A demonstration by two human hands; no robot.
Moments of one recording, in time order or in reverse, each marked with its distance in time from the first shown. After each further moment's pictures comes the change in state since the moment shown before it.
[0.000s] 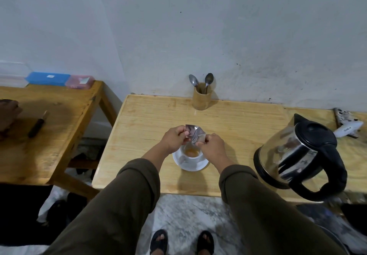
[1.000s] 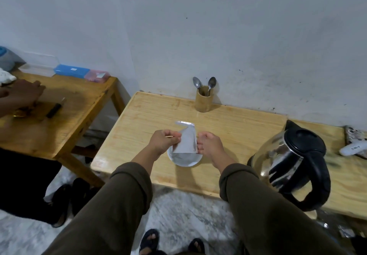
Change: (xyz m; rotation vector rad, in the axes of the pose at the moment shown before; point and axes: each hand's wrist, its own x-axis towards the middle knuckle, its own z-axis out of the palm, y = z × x) left_hand -0.043 -0.009 0.019 -0.159 0.293 -0.087; right_hand -0.015 0.016 -0.030 0.624 -0.221 0.175
